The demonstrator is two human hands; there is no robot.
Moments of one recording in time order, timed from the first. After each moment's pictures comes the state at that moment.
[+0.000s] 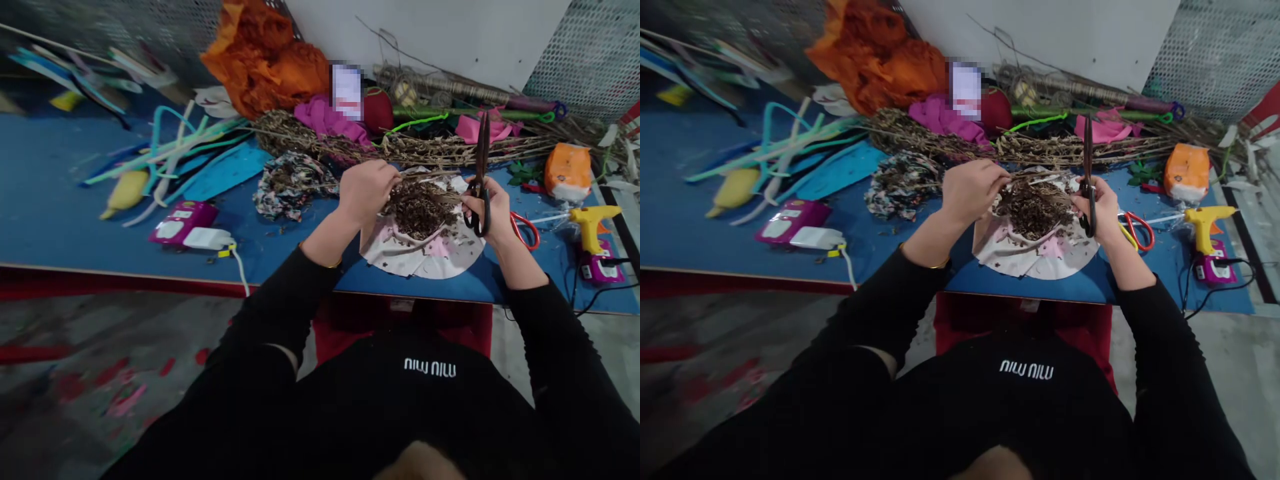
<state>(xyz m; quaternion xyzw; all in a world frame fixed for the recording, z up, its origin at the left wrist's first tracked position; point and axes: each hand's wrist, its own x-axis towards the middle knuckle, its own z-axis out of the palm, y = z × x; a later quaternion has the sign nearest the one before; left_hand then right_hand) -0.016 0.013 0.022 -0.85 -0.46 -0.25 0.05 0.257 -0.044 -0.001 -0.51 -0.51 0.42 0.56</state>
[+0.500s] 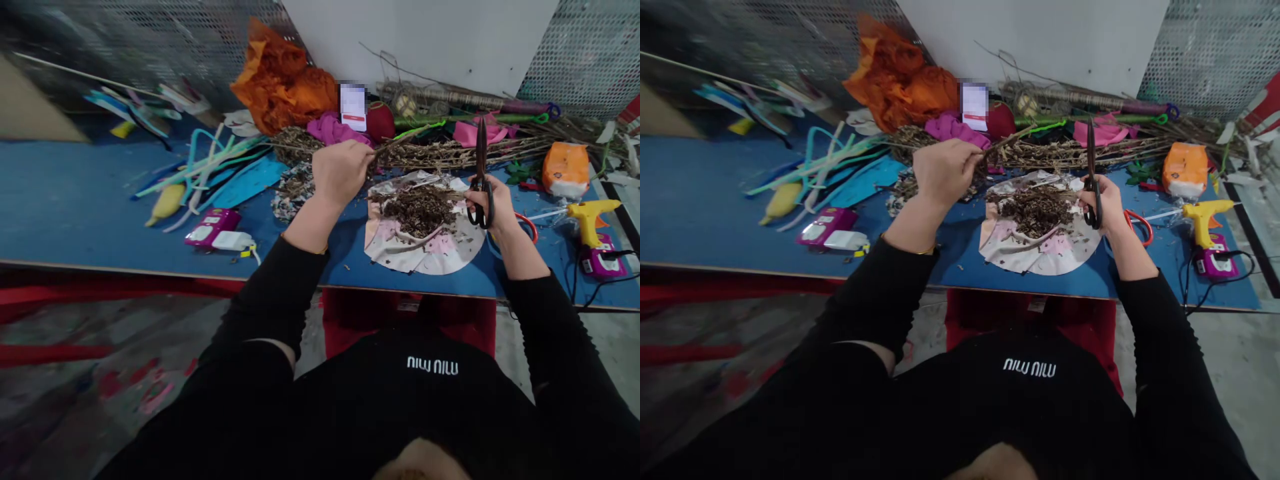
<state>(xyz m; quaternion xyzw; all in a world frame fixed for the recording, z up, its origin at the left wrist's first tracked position) -0.050 0.028 0.058 -0.81 -0.52 -0.27 0.05 0.270 -0.037 0.005 -0.51 -0.46 0.46 0.56</state>
